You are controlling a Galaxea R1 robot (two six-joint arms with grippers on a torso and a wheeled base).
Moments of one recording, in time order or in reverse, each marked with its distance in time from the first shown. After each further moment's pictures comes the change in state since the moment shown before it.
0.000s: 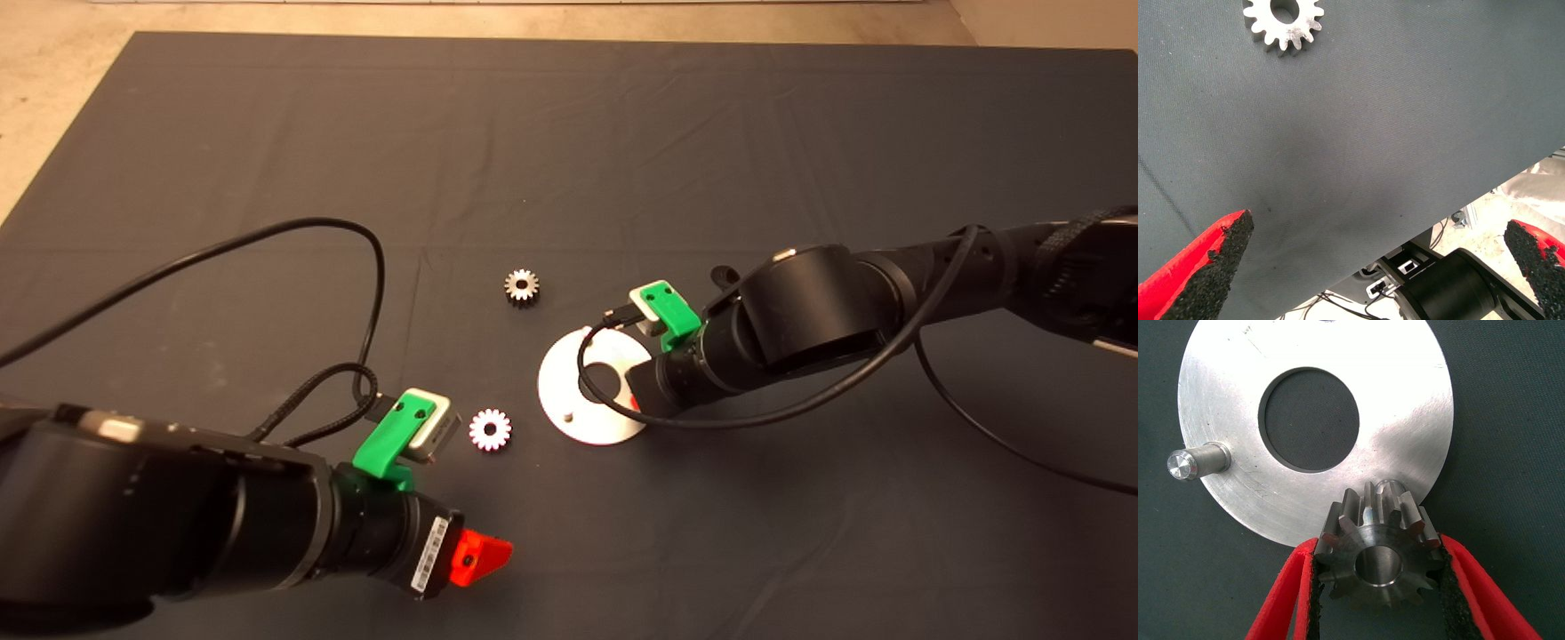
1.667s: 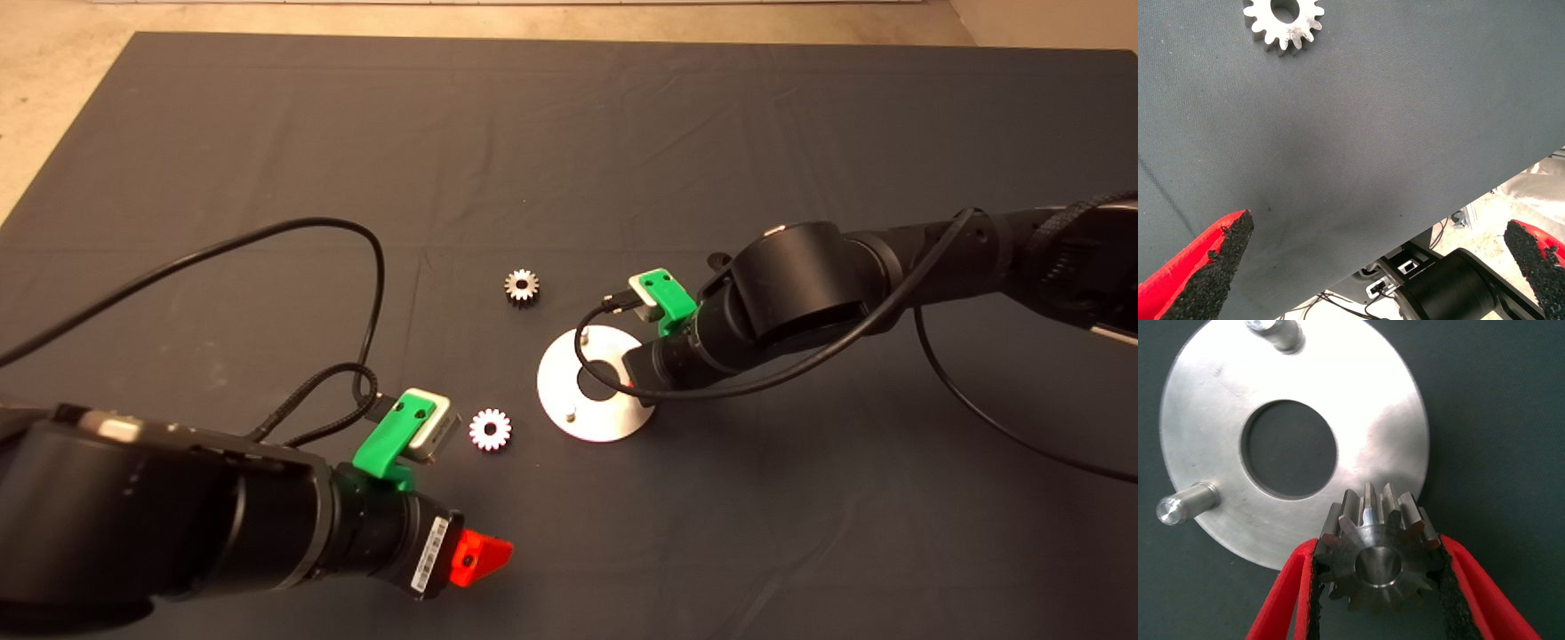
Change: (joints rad) left arm 0.000 0.000 0.000 0.000 -0.001 0.000; right arm 0.029 0.003 -0.063 0.026 0.014 -0.001
